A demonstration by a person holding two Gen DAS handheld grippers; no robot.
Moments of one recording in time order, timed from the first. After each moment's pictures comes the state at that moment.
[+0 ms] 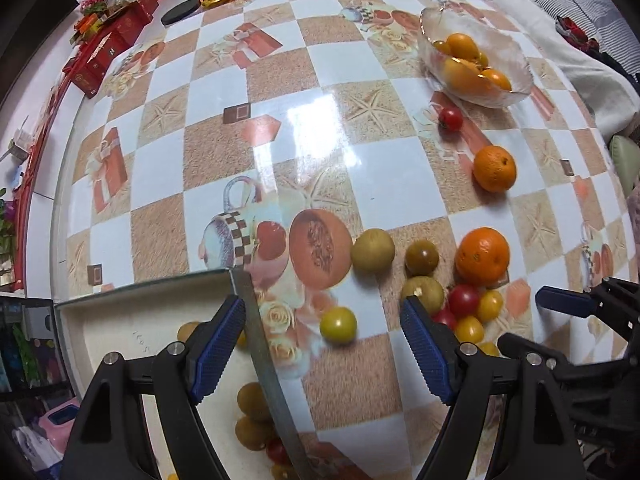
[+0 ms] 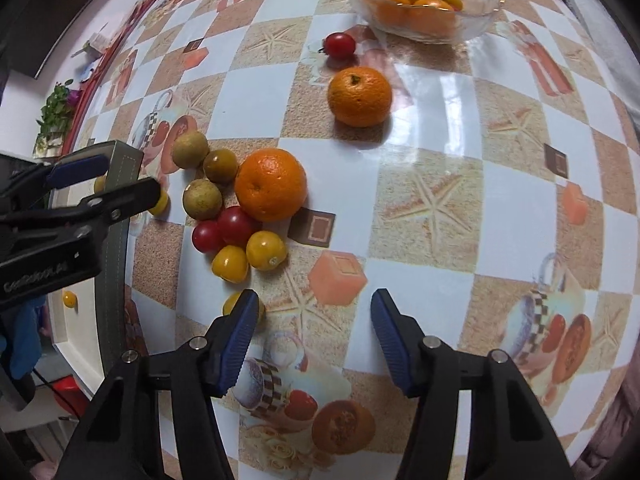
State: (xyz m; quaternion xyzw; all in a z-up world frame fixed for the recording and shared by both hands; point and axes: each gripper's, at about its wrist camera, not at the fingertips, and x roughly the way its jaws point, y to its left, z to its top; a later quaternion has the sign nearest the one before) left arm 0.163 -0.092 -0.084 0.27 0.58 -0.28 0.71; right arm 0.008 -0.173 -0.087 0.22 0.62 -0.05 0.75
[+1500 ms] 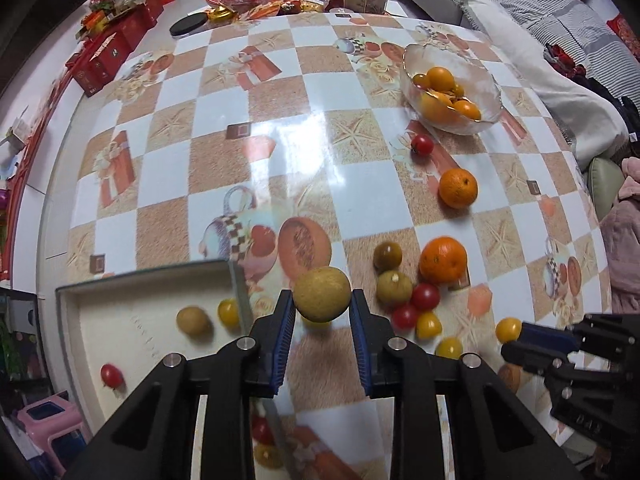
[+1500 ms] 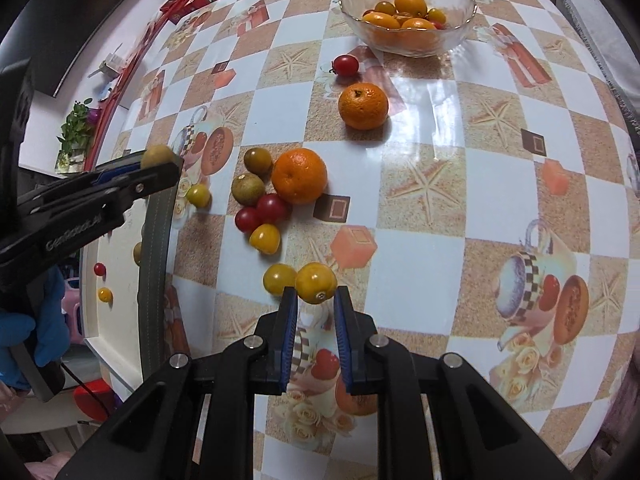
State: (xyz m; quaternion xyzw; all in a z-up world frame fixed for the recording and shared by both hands) left arm 0.147 -0.074 -0.050 0.22 0.58 -0.30 0.73; right arm -0.025 -0.174 -0.049 0.26 0.59 -0.04 0.76
